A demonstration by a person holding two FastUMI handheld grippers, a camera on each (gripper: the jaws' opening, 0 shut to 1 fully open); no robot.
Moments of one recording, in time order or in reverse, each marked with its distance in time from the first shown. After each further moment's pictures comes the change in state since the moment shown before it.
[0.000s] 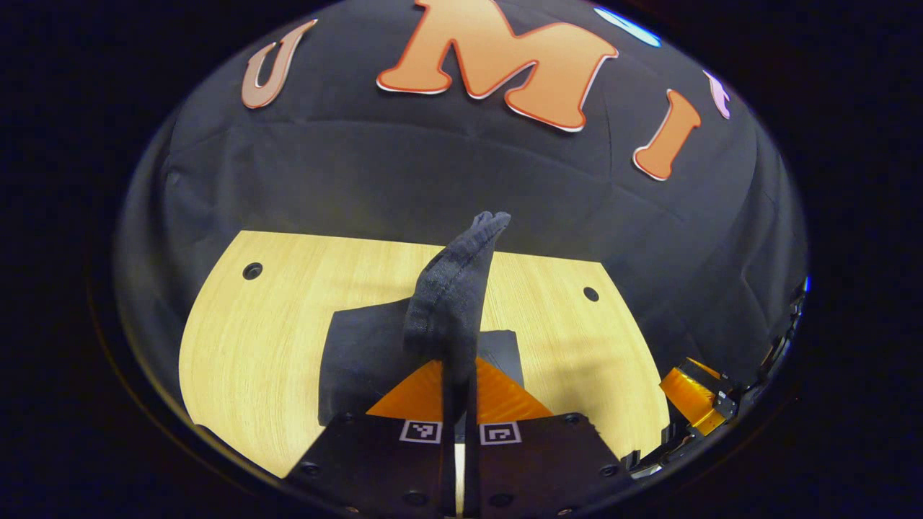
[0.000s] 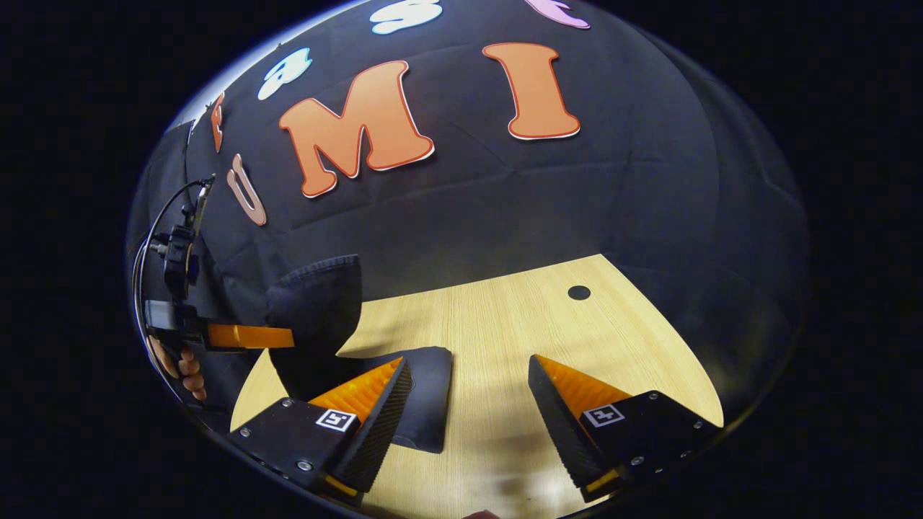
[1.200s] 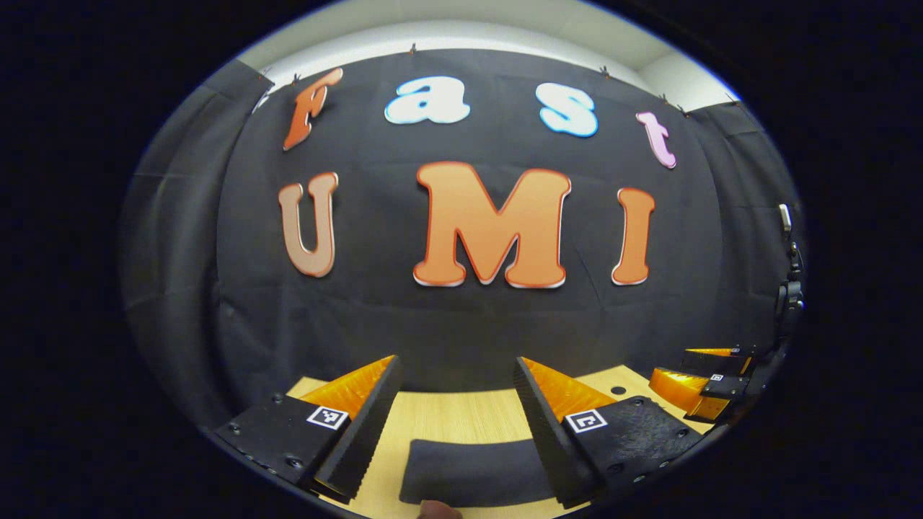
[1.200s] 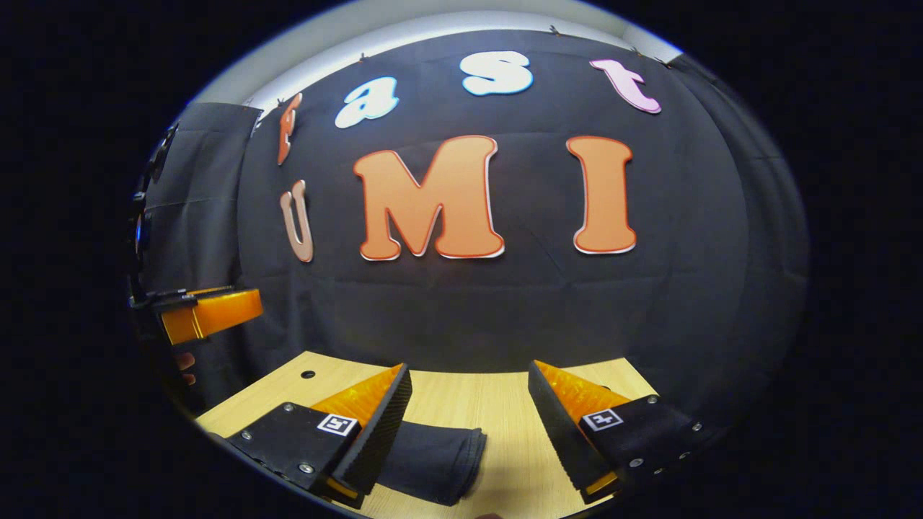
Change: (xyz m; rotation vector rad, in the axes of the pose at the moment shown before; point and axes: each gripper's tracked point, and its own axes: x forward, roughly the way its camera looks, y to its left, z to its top) left arm -0.193 0.049 0.083 0.175 -0.794 0.150; right arm -0.021 0.106 0.095 -0.213 -0.393 0.113
